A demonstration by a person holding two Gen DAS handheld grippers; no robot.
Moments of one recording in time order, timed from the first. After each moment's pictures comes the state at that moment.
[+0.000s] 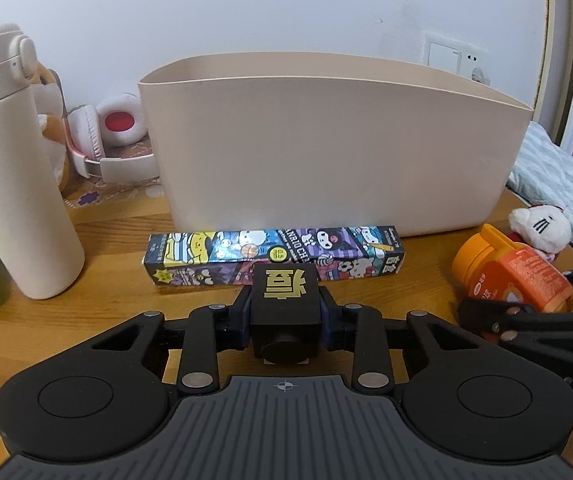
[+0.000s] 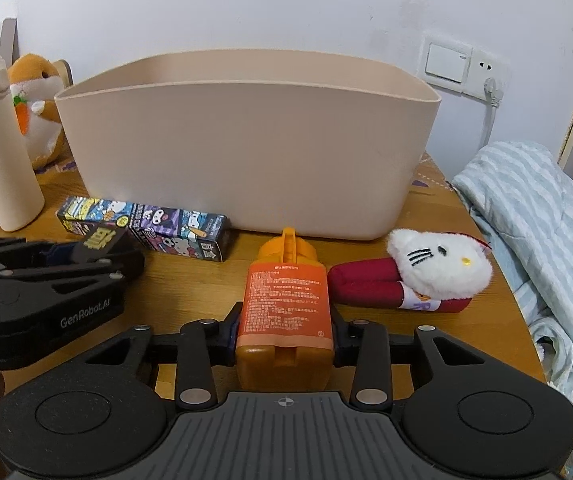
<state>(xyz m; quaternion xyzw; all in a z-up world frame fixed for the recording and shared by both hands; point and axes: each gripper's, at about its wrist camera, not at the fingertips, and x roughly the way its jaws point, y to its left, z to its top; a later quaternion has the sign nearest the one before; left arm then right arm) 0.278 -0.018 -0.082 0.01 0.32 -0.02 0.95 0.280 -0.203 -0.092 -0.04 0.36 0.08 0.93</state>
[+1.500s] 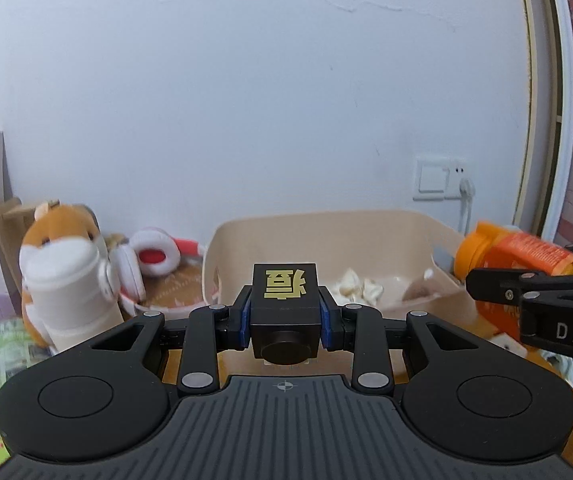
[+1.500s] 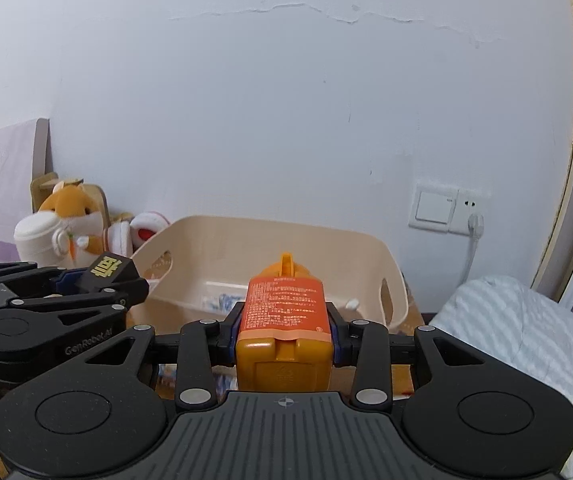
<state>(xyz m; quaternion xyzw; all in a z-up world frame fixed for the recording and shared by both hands) 0.257 0.003 0.042 0.02 0.19 -0.02 0.98 0.266 -0.191 0.037 -0.04 0.23 0.09 0.97</state>
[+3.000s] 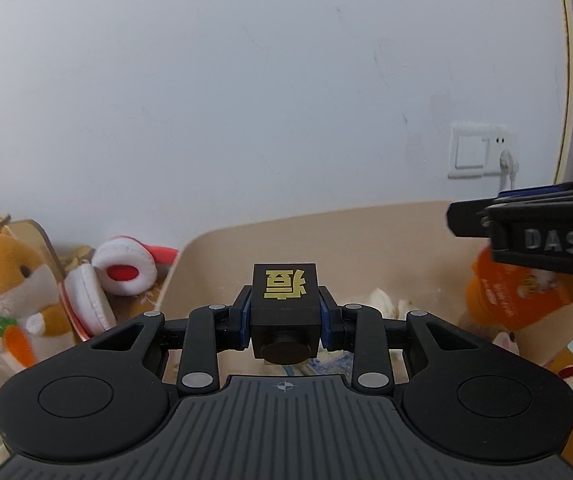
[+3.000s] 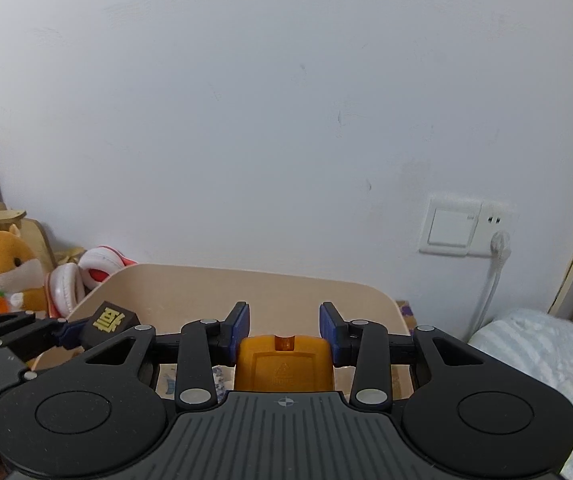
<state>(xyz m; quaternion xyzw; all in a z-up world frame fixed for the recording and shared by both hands) 0.389 -0.010 0.025 0.05 0.26 -0.01 0.97 0.399 -0.197 0.037 -0.02 0.26 0.08 0.96</state>
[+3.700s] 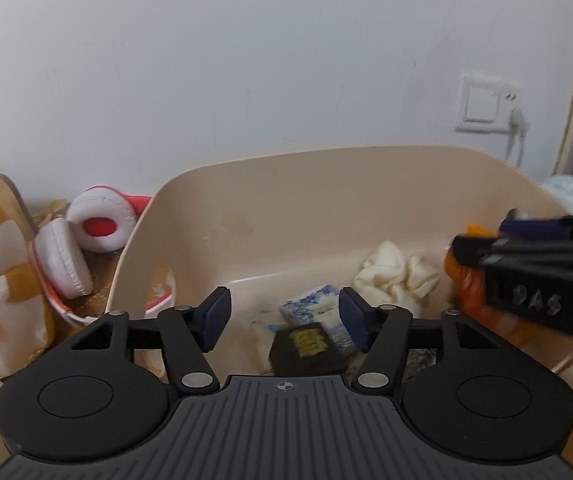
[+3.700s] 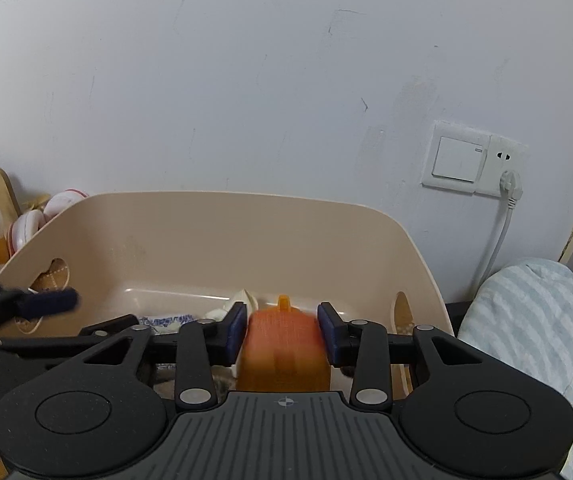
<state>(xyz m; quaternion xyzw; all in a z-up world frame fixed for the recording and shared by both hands) 0.411 -0.007 -0.004 0.04 0.32 -0.03 0.95 0.417 -0.197 -0.012 -0.03 0.31 0.06 0.95</state>
